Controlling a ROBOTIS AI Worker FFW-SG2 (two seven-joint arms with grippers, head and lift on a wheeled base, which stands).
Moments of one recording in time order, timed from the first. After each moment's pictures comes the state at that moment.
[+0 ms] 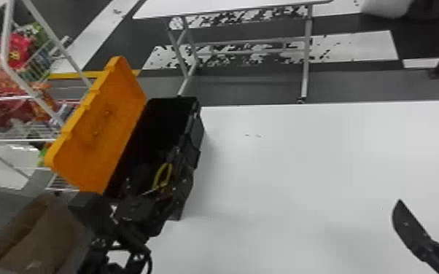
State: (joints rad) left arm 0.73 0.08 0.24 -2.13 0.32 0.04 -0.22; right arm 0.81 0.00 -0.06 -2.21 -0.13 0.13 0.33
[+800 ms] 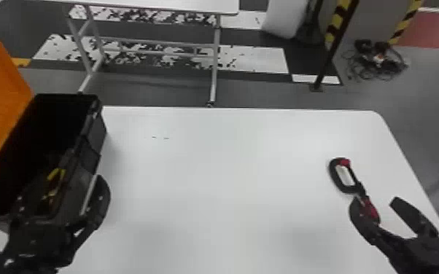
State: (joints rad) left arm 0.75 0.09 0.09 -2.00 0.23 -0.28 -0.12; right arm 0.79 0.00 -0.38 -2.19 -0.26 0.23 0.41
